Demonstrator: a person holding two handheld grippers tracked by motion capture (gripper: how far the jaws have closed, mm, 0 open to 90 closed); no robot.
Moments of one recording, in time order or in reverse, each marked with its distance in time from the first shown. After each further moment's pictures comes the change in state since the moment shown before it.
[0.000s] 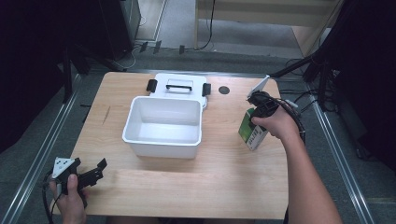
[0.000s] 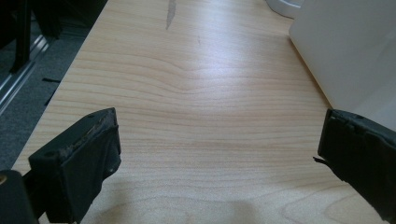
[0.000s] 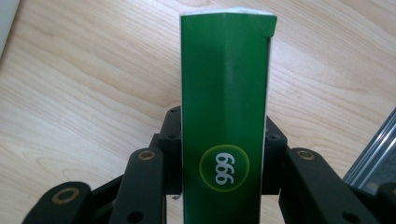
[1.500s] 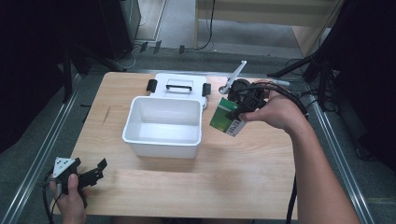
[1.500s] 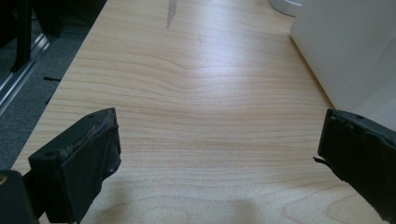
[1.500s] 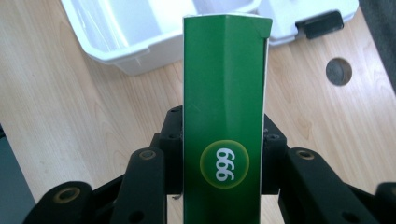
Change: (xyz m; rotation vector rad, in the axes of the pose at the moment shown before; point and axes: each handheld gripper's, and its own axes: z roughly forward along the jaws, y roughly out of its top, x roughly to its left) left arm 0.000 0.000 0.001 0.005 0.006 -0.001; right arm 0.086 0.003 -0.101 -0.270 0.050 -0.673
